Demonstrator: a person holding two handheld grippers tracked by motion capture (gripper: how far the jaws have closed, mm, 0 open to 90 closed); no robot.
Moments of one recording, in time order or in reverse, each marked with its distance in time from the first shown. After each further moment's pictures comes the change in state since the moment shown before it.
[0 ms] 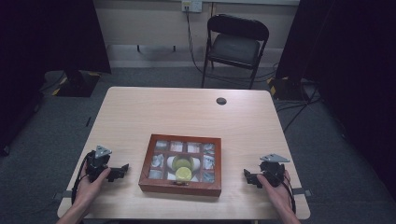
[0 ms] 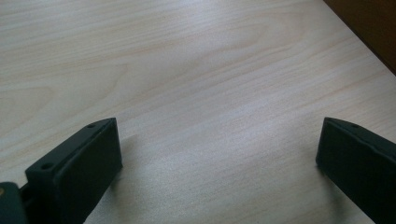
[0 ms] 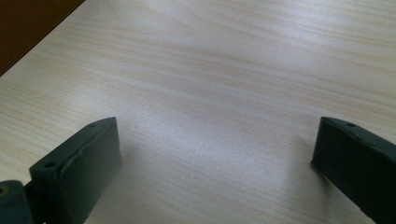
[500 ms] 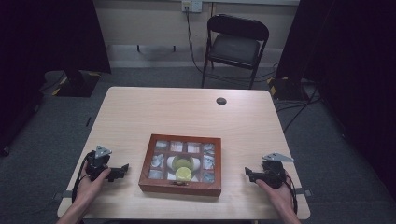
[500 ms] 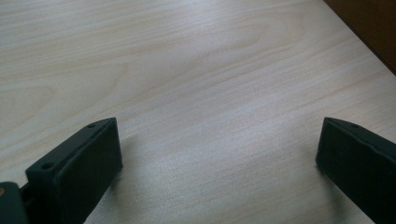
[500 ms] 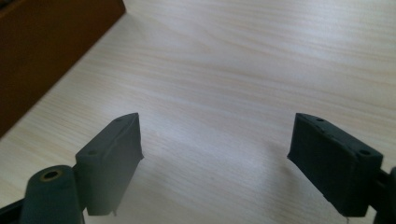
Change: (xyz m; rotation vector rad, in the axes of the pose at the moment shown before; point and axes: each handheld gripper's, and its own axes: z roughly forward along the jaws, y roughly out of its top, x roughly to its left) left arm 0.000 0.000 0.000 -0.001 0.001 -0.004; right arm -0.001 0.006 -0.014 -0.030 0.068 0.017
